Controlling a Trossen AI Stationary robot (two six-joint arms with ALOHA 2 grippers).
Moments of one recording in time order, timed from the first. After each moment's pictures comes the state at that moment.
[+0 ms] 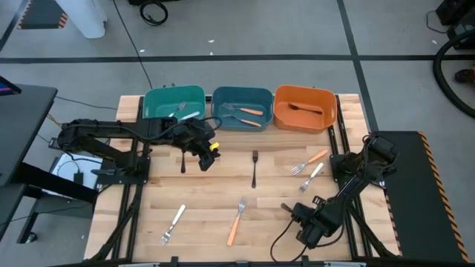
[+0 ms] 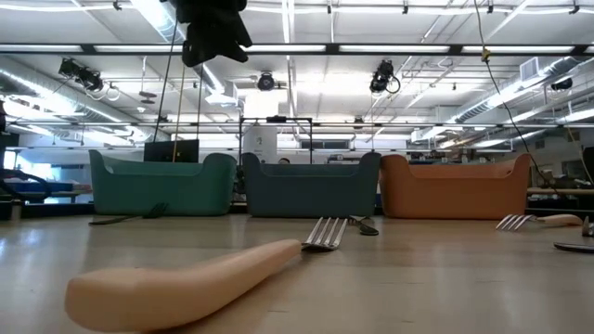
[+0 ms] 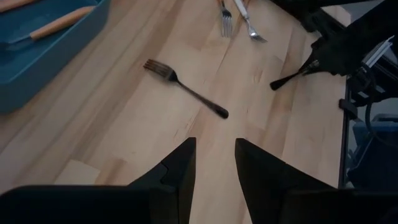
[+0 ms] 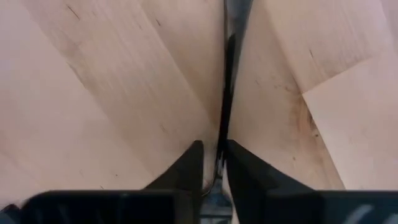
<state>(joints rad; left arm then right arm) 0.03 1.30 1.15 -0.60 0.01 -0.50 0.86 1.80 0.97 -0.73 0.06 1.44</state>
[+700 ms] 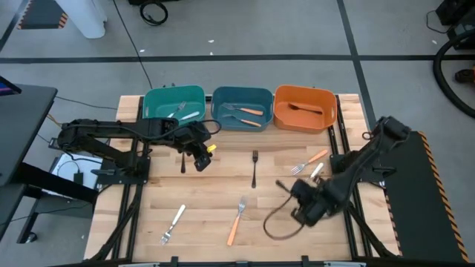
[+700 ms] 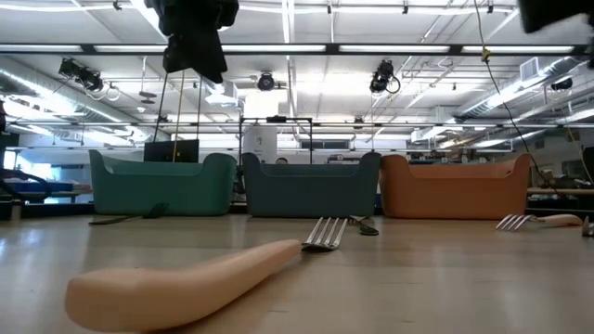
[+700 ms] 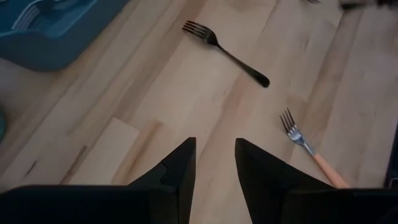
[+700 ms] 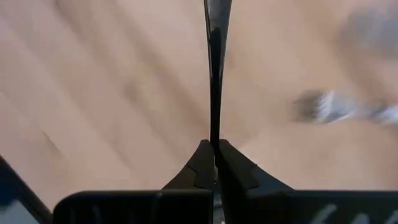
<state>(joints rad) 0.04 1.30 1.15 -0.77 -0.06 -0.50 0.72 1.50 1.06 -1.02 0.23 1.43</state>
